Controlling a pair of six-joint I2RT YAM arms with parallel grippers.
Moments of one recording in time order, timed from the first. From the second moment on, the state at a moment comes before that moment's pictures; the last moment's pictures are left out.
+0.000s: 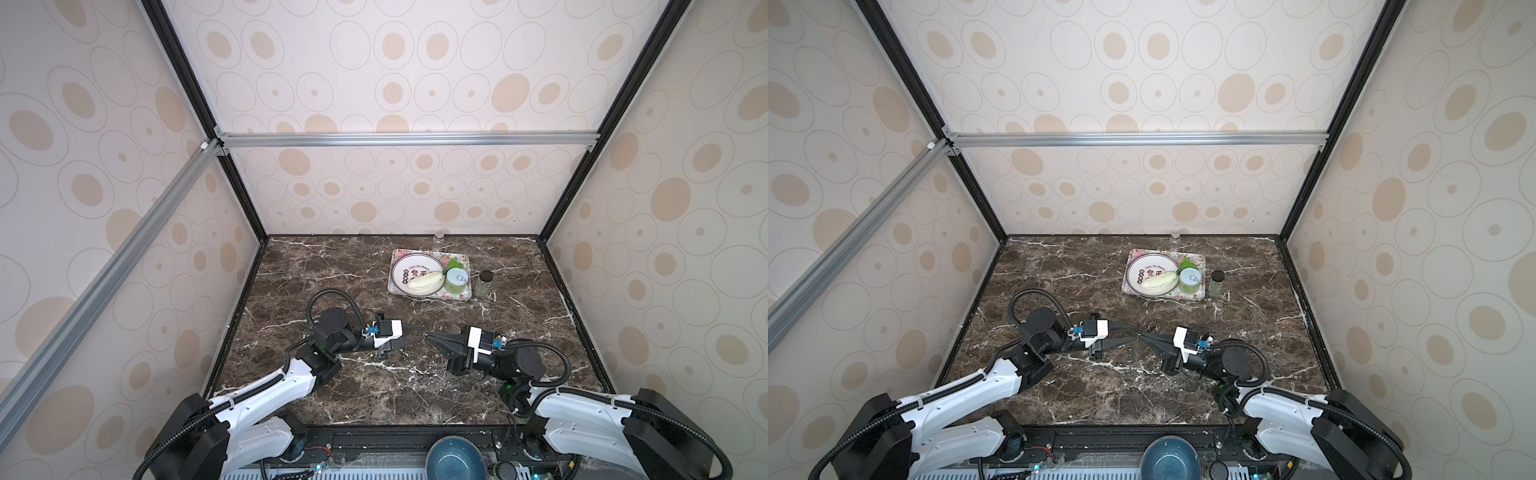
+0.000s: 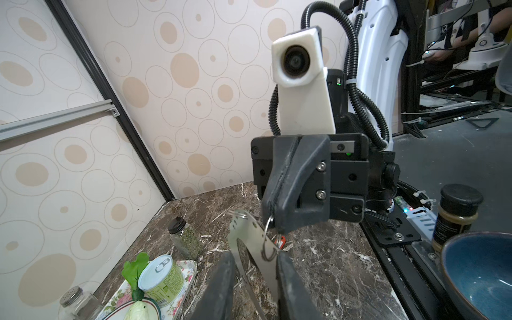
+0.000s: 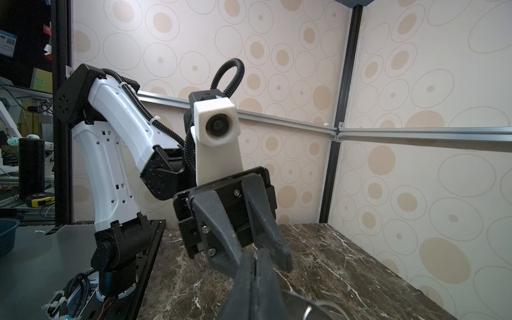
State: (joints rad) left arm -0.70 1.11 0.53 0.63 0.79 0.31; right arm 0.78 1.07 0.21 1.26 -0.50 0.04
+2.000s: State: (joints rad) left arm -0.72 1.11 0.53 0.55 0.54 0.35; right arm 0.78 0.79 0.38 0.12 0.38 0.14
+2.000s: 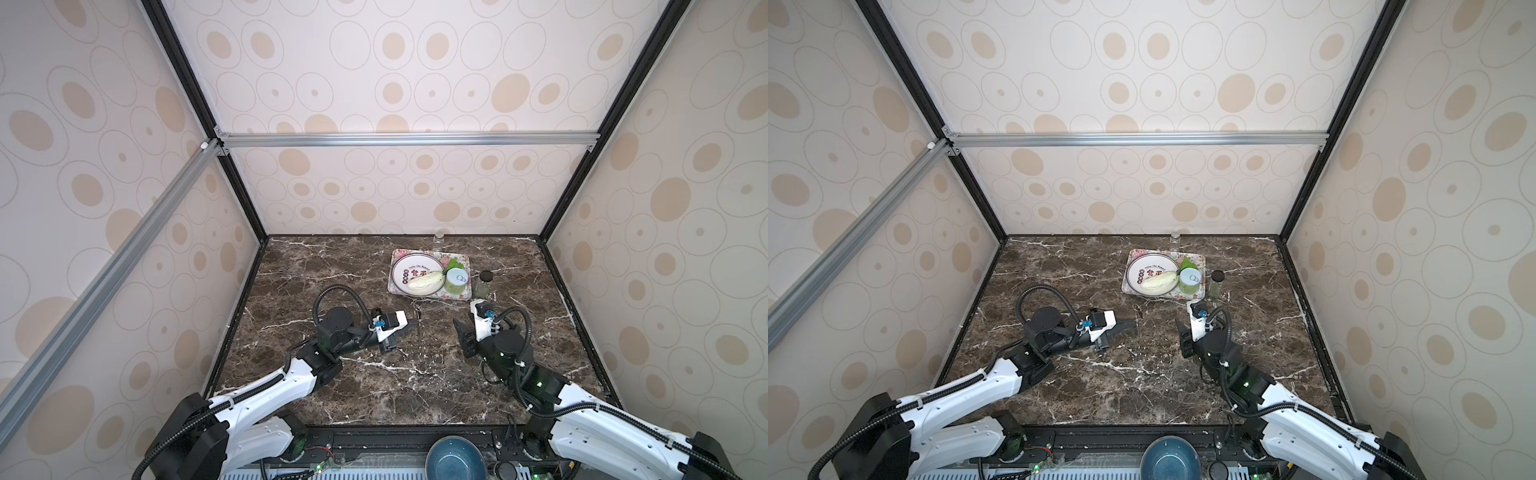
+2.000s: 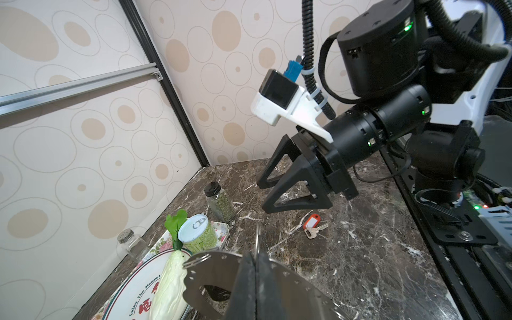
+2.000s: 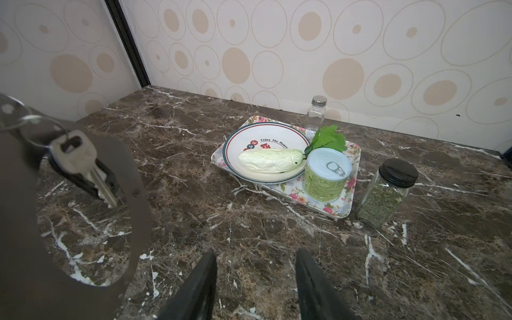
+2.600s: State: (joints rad) left arm -0.72 1.16 0.56 0.52 0.53 0.35; right arm 0.78 0.85 0.44 0.10 0.29 0.14
